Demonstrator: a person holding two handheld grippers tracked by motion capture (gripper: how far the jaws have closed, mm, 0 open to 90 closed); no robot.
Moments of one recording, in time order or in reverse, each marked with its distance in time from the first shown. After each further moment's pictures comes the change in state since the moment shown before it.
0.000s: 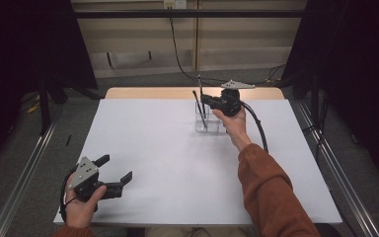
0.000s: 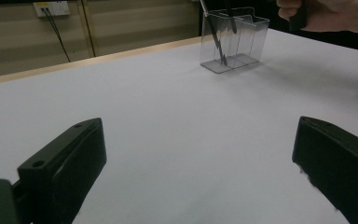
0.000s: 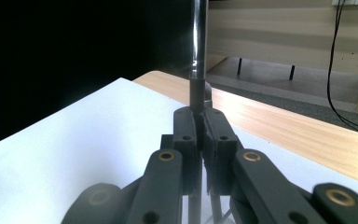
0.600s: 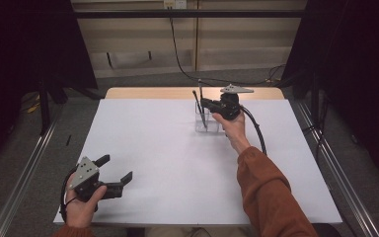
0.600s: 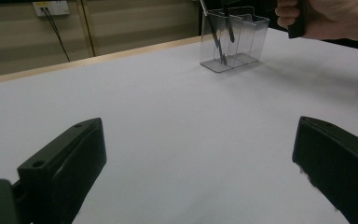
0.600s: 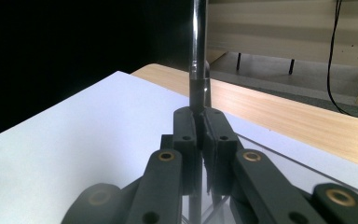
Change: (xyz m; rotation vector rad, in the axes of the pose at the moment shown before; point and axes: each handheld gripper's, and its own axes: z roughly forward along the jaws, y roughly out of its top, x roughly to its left) left arm 0.000 0.000 0.000 0.000 -0.001 0.000; right arm -0.002 -0.014 0.003 0.010 -0.008 0.012
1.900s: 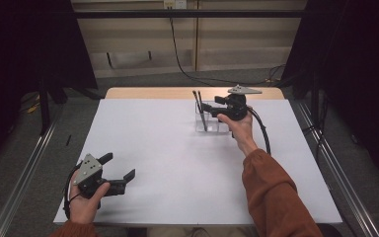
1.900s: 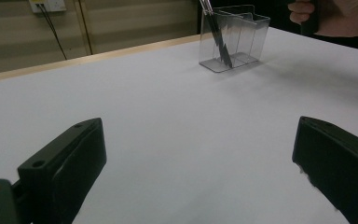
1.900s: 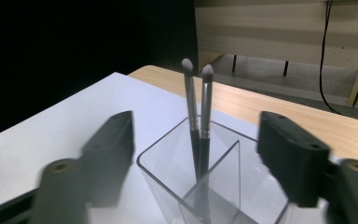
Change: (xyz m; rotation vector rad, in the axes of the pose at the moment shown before) left arm 0.001 0.002 0.010 0.009 -0.006 -0.012; right arm -0.007 0.000 -0.022 -0.013 -0.007 0.004
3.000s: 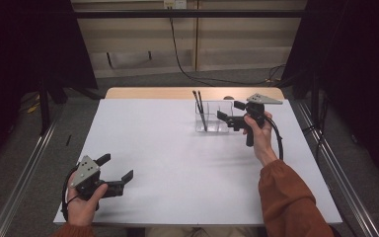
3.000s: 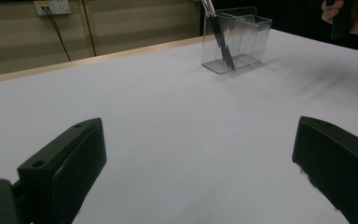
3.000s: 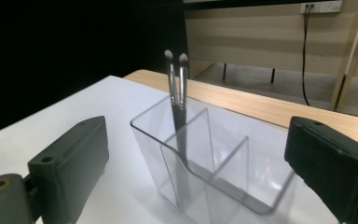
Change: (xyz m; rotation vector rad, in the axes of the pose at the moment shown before) left arm -0.001 -0.001 -0.005 -0.013 0.008 0.001; right arm -0.008 -0.017 -0.054 -0.049 -0.044 -0.004
